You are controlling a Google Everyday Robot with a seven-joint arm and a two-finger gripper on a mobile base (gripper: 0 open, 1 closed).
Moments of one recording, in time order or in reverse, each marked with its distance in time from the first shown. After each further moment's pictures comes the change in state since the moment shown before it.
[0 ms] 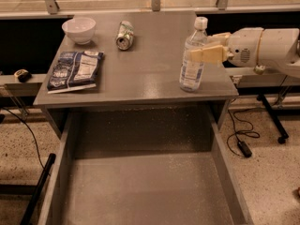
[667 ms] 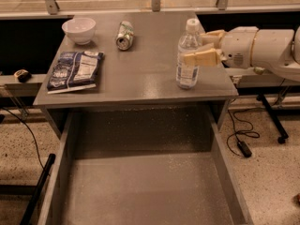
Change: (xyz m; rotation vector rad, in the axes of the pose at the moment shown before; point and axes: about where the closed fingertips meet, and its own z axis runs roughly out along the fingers) arm -0.010 0.016 0.006 0.024 -0.017 -0.203
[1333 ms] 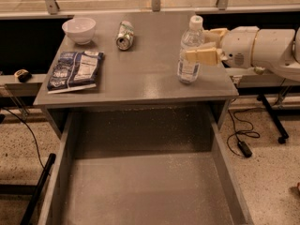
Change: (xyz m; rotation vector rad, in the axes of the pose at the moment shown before) arm 0.000 0.000 0.000 0.000 0.000 0.003
